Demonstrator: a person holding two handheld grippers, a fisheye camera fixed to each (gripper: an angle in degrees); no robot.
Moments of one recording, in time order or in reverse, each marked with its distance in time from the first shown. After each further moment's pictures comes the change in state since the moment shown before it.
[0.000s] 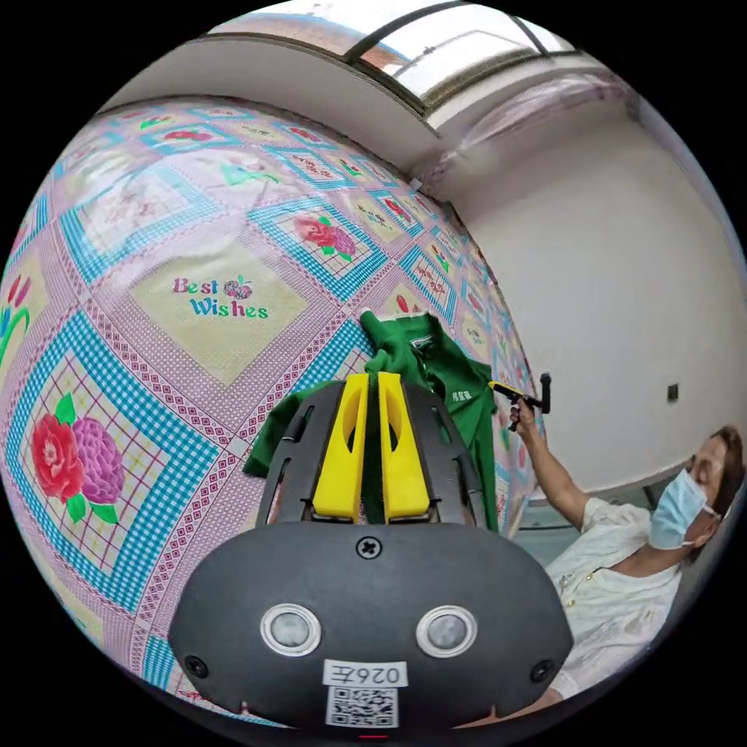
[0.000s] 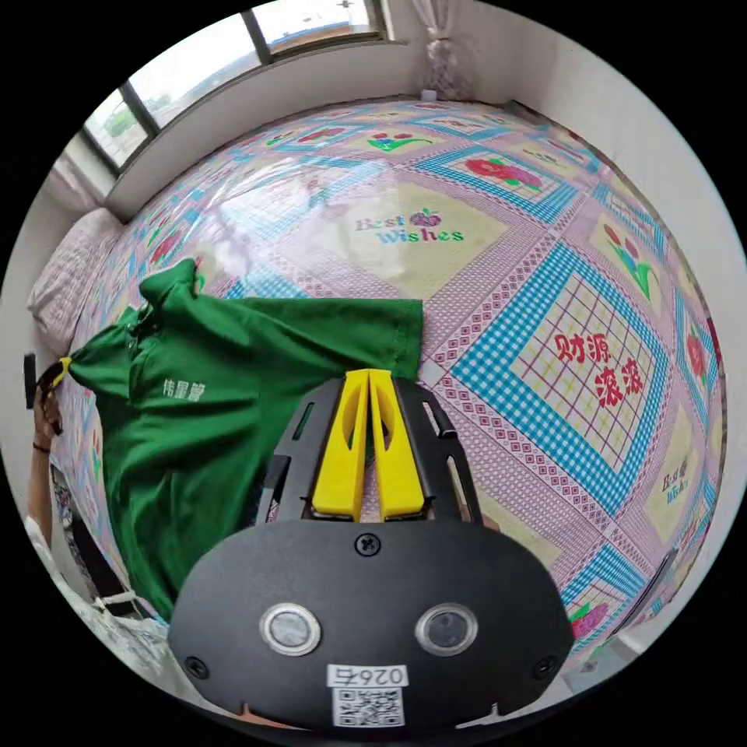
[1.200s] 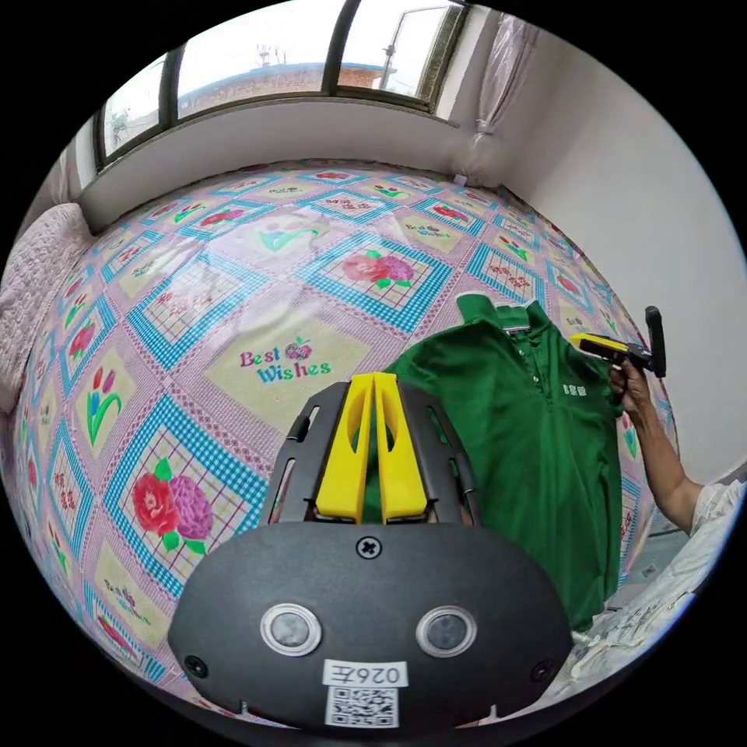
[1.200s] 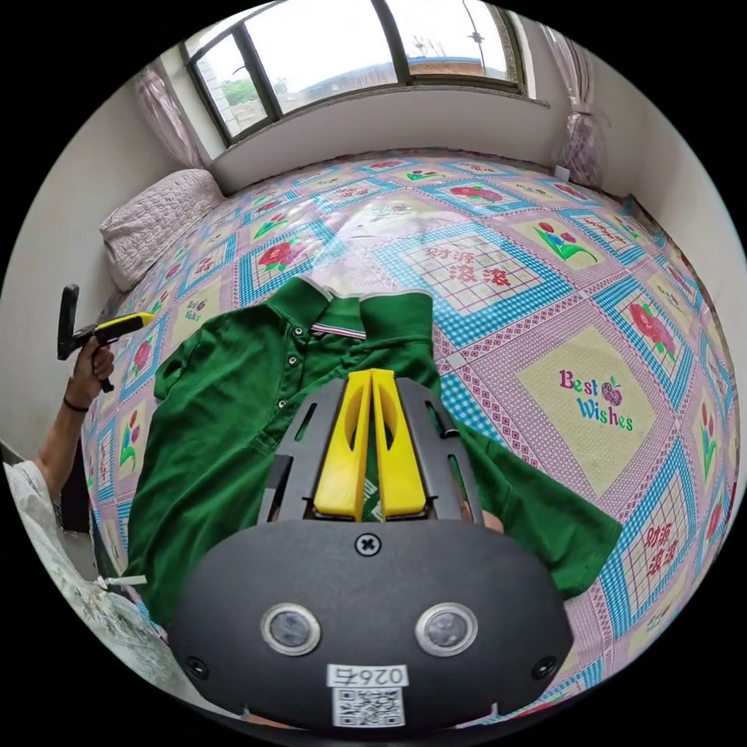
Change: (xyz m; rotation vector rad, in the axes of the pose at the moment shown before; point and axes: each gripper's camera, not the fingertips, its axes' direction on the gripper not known) left arm 0.026 -0.024 0.081 0.064 -0.583 0.249; right arm -0.170 -0.037 -0.019 0.143 -0.187 -0.364
